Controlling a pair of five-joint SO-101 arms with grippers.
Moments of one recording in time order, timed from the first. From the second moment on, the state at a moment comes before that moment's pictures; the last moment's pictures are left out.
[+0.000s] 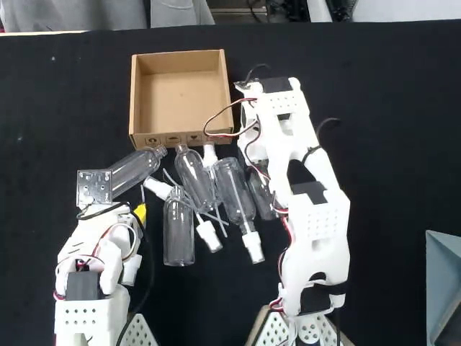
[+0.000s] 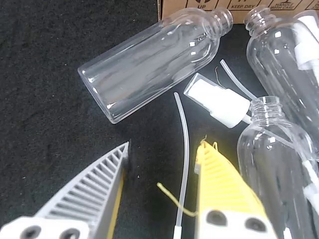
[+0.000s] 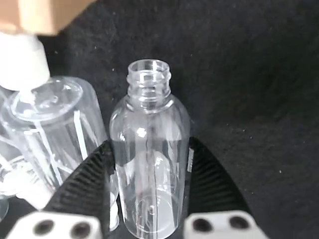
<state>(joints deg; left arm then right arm) -7.1 -103.5 96.1 57.9 -2.1 -10.0 37.1 -22.6 96.2 8.0</state>
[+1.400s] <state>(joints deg) -7.1 -103.5 96.1 57.9 -2.1 -10.0 -3.5 0.8 98.0 11.6</state>
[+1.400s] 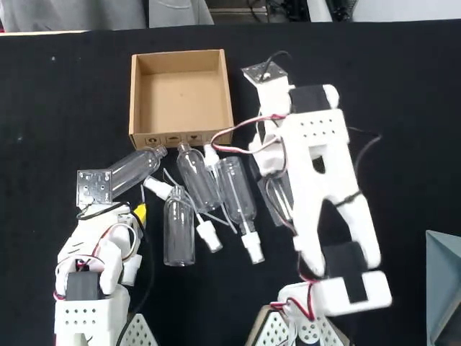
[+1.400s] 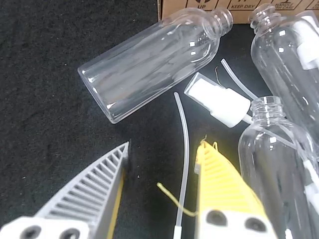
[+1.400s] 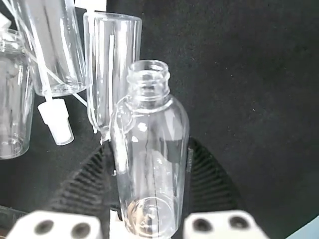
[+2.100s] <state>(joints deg) -7.1 -103.5 96.1 57.9 -2.1 -10.0 -31.3 22.5 84.5 11.6</state>
